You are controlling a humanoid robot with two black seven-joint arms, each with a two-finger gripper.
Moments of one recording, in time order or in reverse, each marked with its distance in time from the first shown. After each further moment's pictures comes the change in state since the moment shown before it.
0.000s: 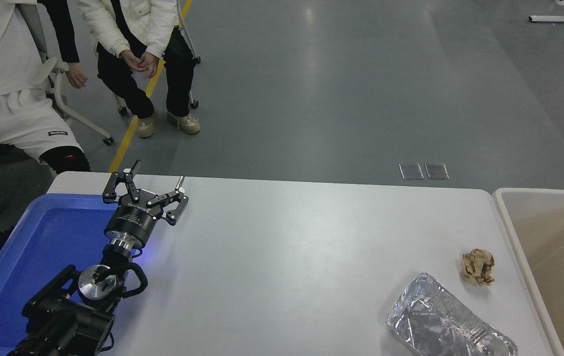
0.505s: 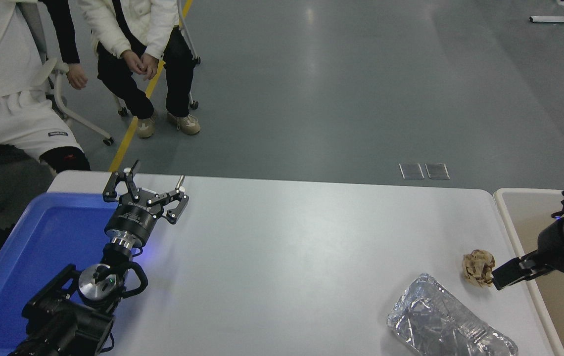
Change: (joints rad) left arm 0.000 0.000 0.000 0.000 0.000 0.000 0.000; right arm -0.142 0.448 0.083 -0.043 -0.145 -0.005 0.011
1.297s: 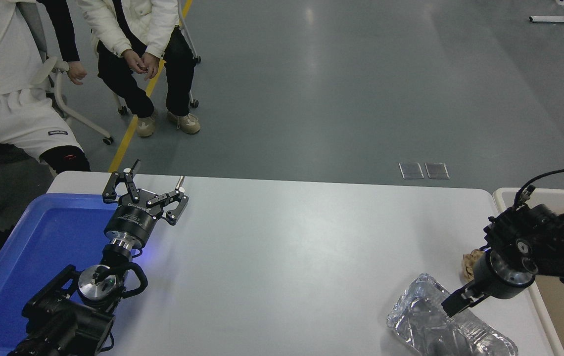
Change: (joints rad) left arm 0.000 0.000 0.000 0.000 0.000 0.000 0.000; right arm -0.352 0.163 0.128 -0.258 -0.026 -0.102 0.026
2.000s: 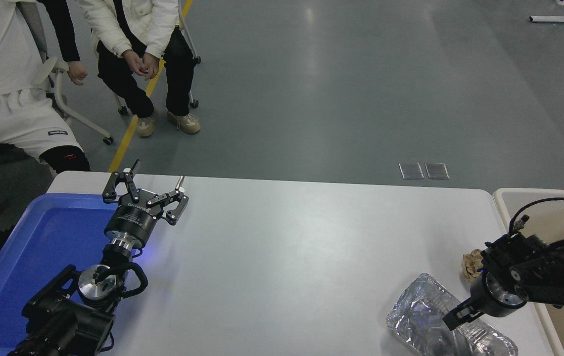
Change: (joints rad) left arm 0.000 0.000 0.000 0.000 0.000 0.000 0.000; right arm -0.120 0.058 -0.038 -0.134 -0.037 -0.090 0.045
